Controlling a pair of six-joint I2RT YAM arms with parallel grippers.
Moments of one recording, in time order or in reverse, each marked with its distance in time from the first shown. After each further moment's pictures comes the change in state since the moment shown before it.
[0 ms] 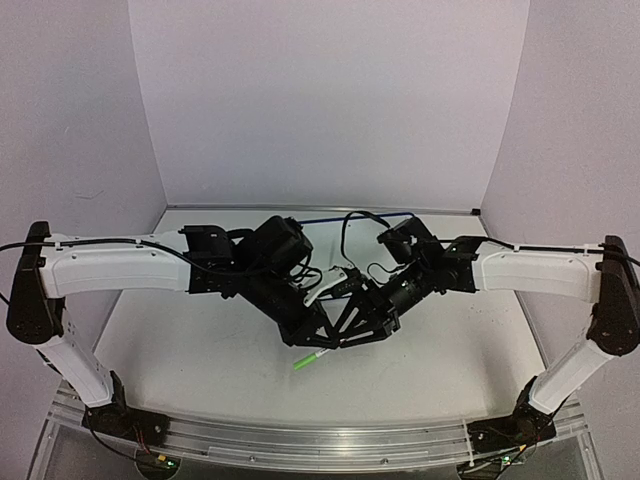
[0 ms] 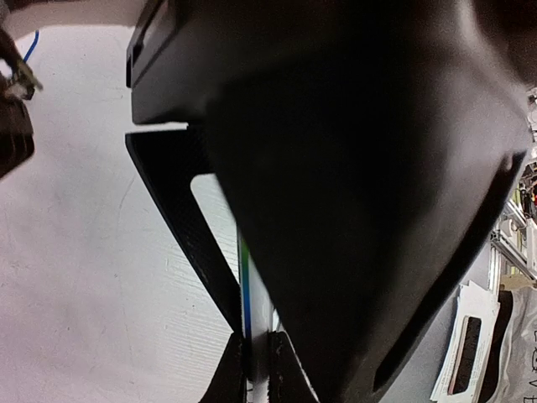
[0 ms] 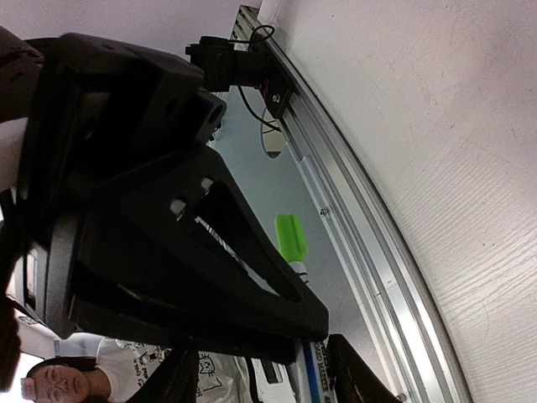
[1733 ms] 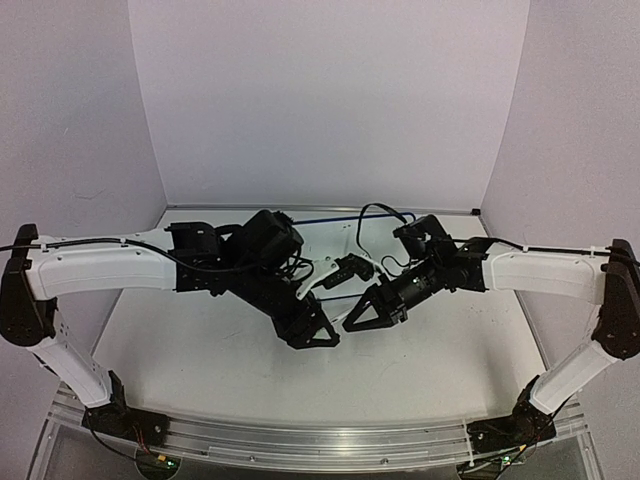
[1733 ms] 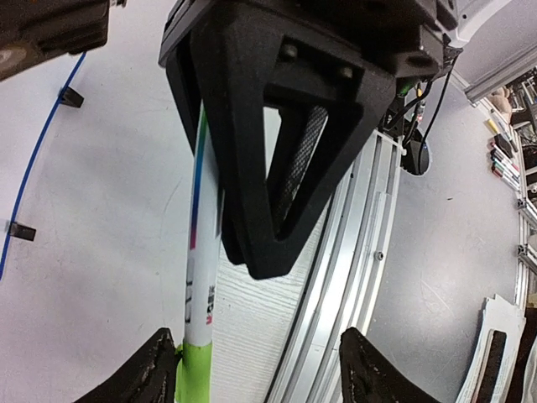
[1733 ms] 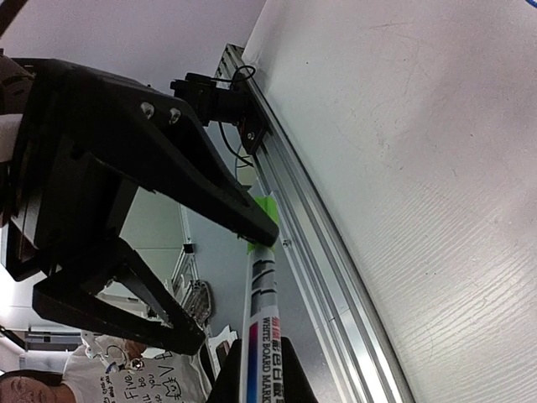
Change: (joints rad) left arm 0.001 -0.050 -0.013 0.004 -0.112 0.007; right arm -0.082 -0.041 -0.065 0.066 0.056 -0.084
